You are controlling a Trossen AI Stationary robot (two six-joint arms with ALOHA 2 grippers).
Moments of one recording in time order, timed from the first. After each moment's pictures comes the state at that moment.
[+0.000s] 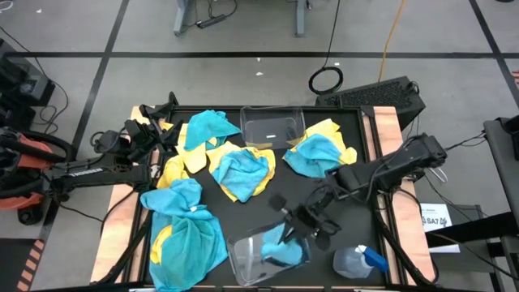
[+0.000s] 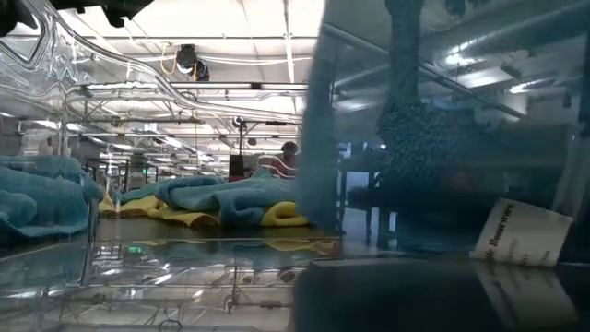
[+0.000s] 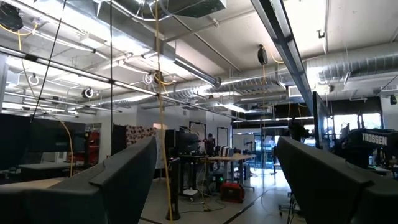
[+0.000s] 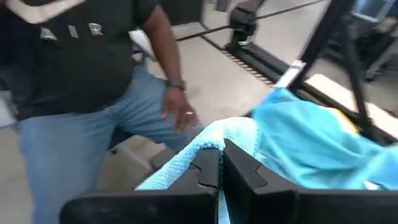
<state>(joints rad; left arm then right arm) 0.24 0.40 0.38 0.58 -0.24 0.16 0.37 1.56 1.41 -0.32 -0.44 -0.32</state>
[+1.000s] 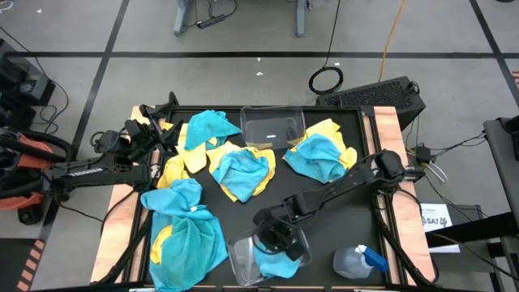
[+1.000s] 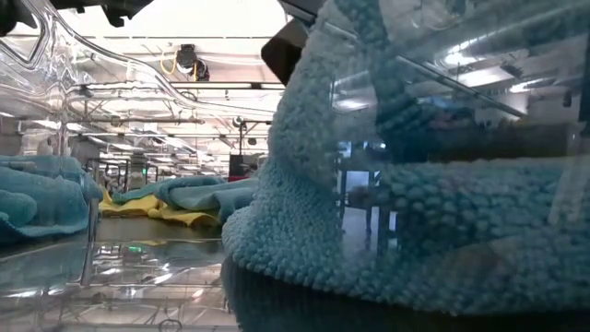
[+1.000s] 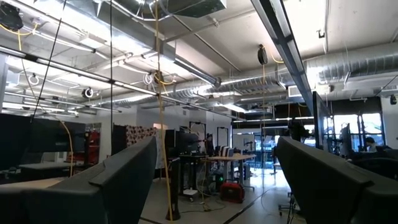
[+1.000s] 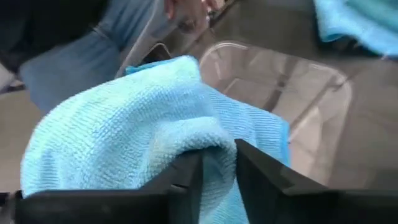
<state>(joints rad) 0.24 0.40 0.38 0.58 -0.24 0.16 0.34 1.98 1.41 -0.35 -0.48 -0.18</state>
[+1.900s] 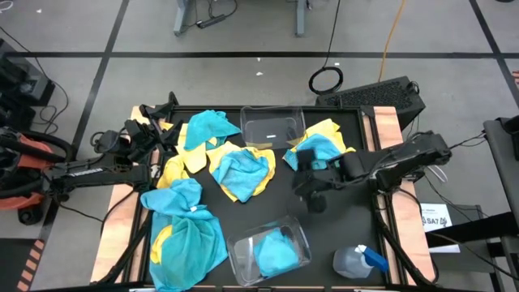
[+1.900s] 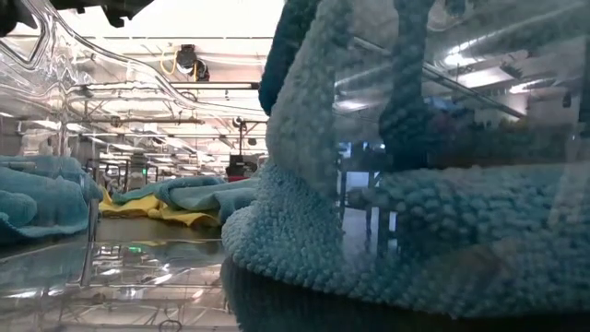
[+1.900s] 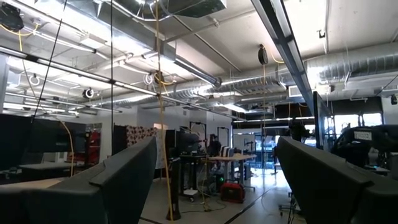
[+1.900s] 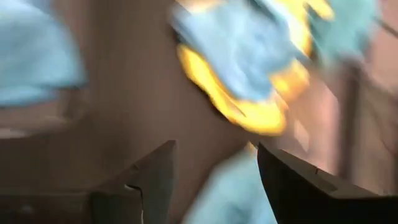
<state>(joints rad) 0.24 0.40 0.38 0.58 -0.24 0.16 0.26 1.49 1.41 -1.02 0.36 -0.07</state>
